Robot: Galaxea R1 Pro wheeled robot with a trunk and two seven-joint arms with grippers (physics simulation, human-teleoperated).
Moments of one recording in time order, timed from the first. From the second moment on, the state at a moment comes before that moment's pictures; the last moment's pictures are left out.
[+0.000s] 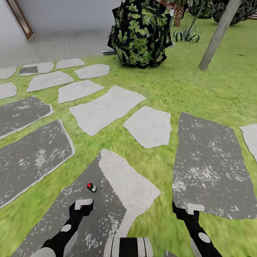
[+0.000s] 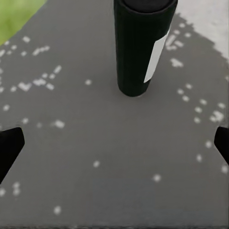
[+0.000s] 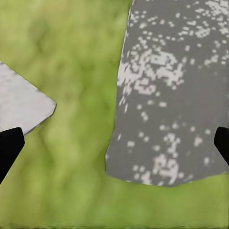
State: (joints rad) left arm -0.55 0.03 -0.01 -0.31 0.04 -0.36 0.03; right arm -0.32 -0.06 -0.09 -0.73 -0.06 -0.21 0.00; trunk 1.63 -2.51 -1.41
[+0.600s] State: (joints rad) left arm -0.55 0.03 -0.04 -0.31 0.04 -0.37 0.03; right arm -0.32 -0.06 -0.09 -0.73 -0.06 -0.21 0.00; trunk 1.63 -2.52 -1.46
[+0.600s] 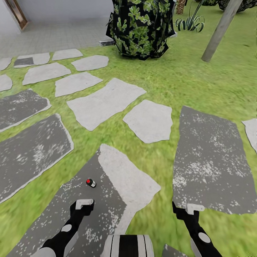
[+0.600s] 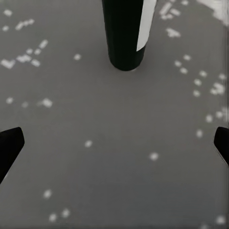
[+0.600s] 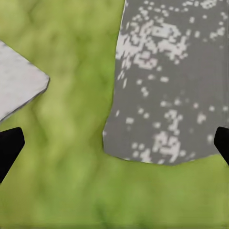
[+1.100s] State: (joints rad) left arm -0.55 0.03 -0.04 -0.32 0.04 -0.37 0.03; right arm -0.32 -0.06 -0.09 -0.73 -0.06 -0.21 0.00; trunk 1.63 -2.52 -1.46
